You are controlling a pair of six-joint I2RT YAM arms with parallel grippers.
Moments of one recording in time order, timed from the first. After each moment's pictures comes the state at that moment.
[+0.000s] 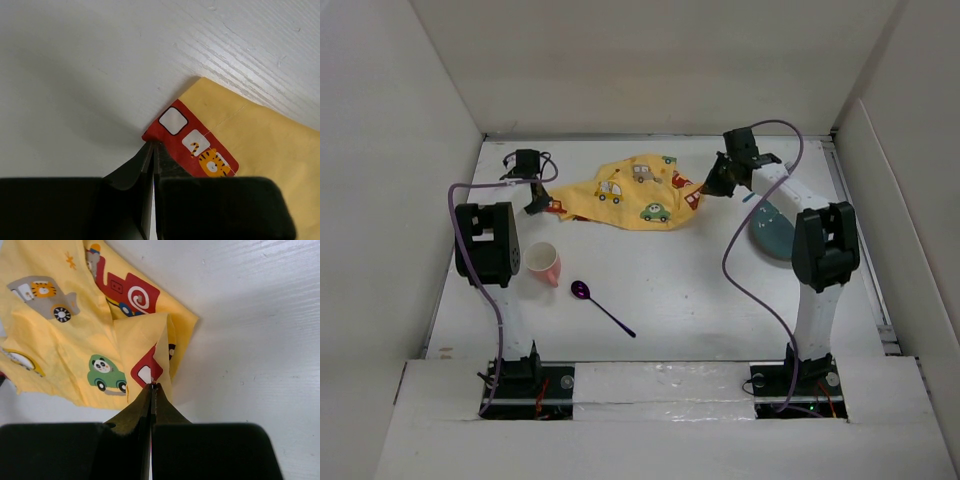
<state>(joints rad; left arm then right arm) 0.01 2.03 1.42 -0.37 -0.23 -0.50 0.27 2.02 1.64 -0.50 -0.12 0.71</state>
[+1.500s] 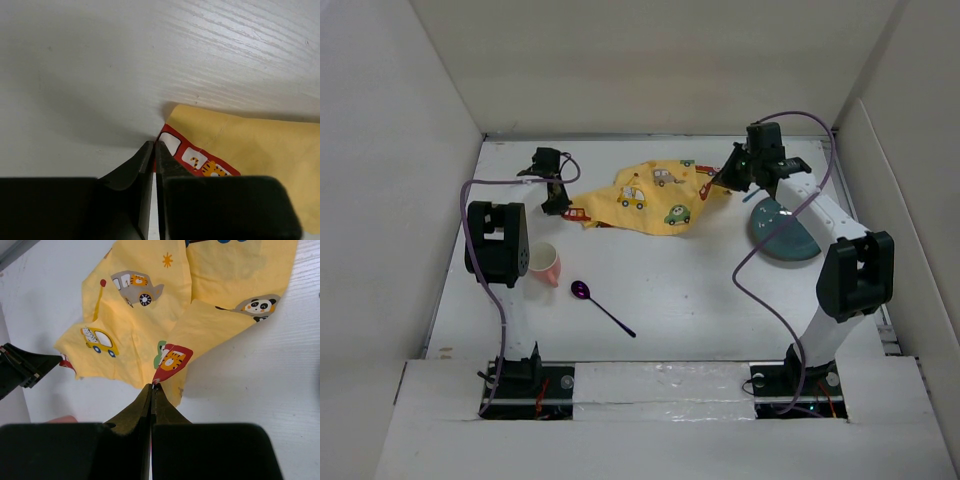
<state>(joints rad) -0.09 2.05 1.46 -0.46 -0.10 -0.40 0.25 1.73 1.49 -0.46 -0.15 0.68</state>
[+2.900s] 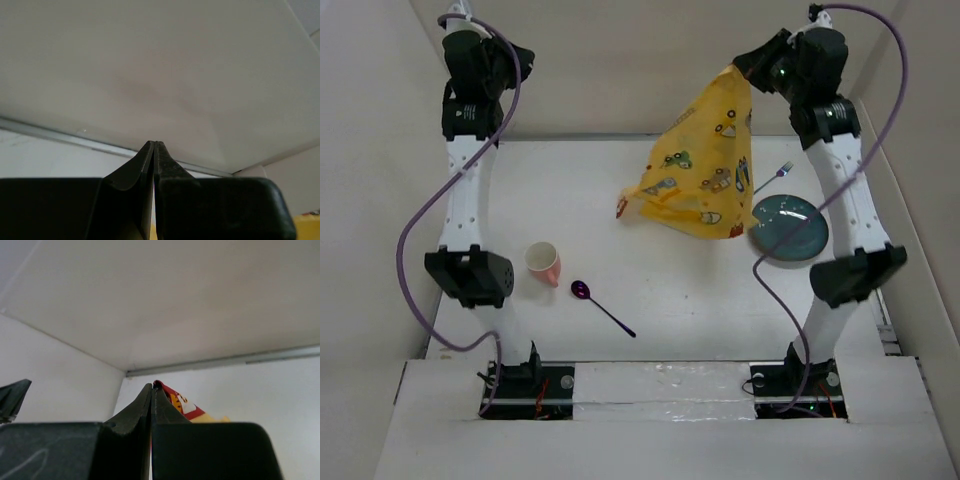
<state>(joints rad) 0.01 1.77 2.12 -0.41 0.14 -0.66 0.20 1.74 2.15 -0.45 -0.10 0.68</state>
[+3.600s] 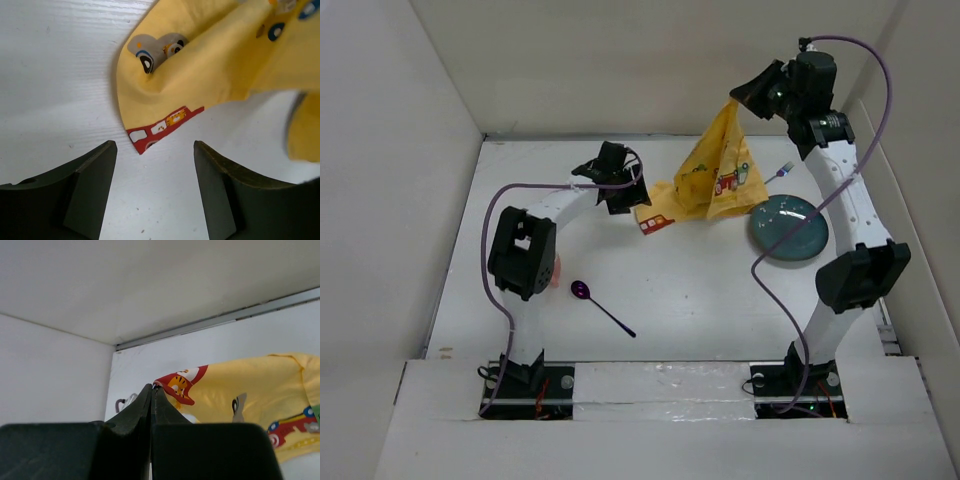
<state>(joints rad) -0.44 1.98 1.55 -0.46 0.18 -0.65 0.15 1.81 2.03 -0.45 -0.23 0.75</state>
